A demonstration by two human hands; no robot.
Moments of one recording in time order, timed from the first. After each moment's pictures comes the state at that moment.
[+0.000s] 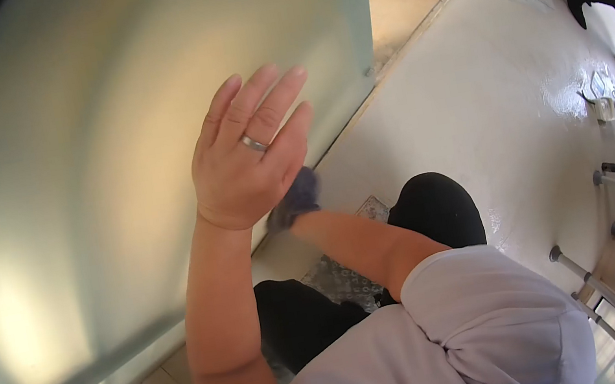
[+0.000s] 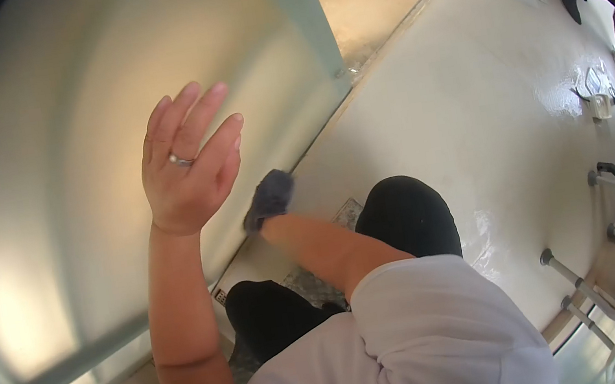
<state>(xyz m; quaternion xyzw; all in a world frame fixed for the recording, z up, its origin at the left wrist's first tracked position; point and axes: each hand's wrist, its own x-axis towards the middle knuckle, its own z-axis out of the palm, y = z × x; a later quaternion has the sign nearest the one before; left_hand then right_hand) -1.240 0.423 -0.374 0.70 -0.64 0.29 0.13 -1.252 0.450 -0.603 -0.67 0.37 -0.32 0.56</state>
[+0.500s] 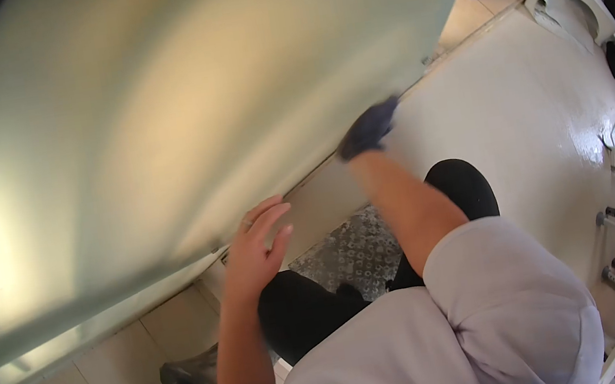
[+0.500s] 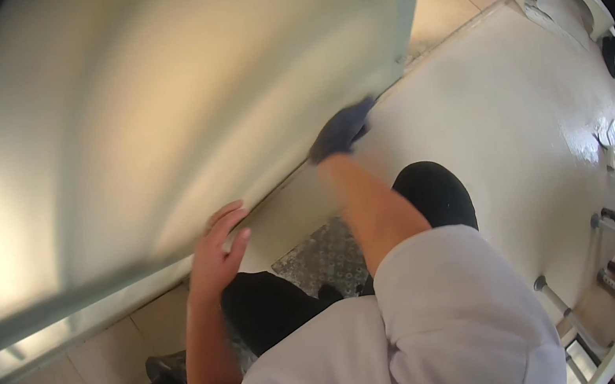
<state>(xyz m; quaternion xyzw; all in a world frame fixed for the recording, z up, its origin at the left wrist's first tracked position) -1.316 0.613 -0.428 0.89 -0.31 -0.12 0.32 -1.250 0.406 -0.592 -0.94 0.30 0.05 0.13</state>
